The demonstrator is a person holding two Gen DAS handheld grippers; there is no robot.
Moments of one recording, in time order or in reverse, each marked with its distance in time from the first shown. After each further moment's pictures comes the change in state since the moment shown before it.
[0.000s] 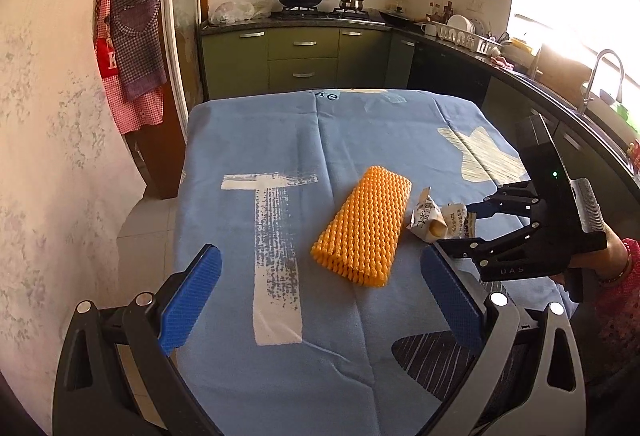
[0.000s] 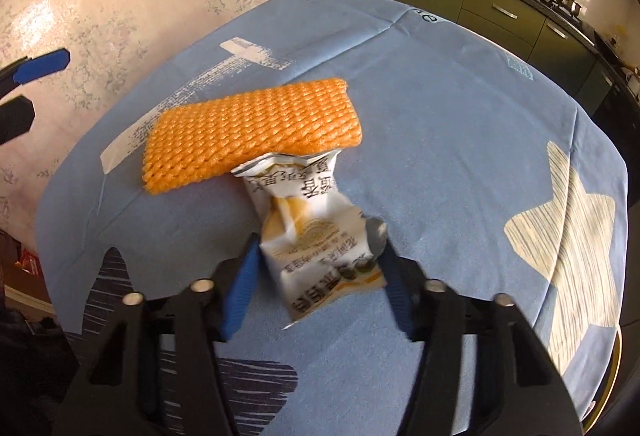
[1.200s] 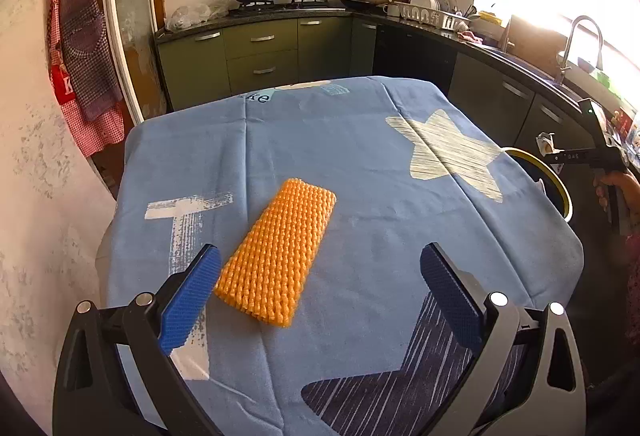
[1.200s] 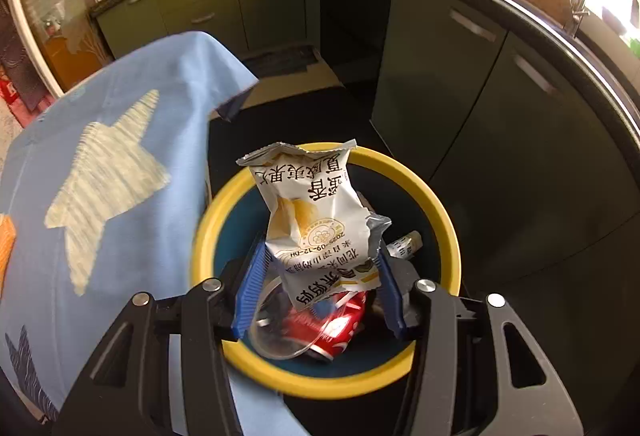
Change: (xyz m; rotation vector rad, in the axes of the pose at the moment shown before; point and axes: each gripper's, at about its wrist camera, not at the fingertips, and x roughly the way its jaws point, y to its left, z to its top) left arm 0.035 -0.084 0.027 0.114 0.042 -0.069; right arm -0.139 -0.309 -0.182 0.778 0.007 -0.484
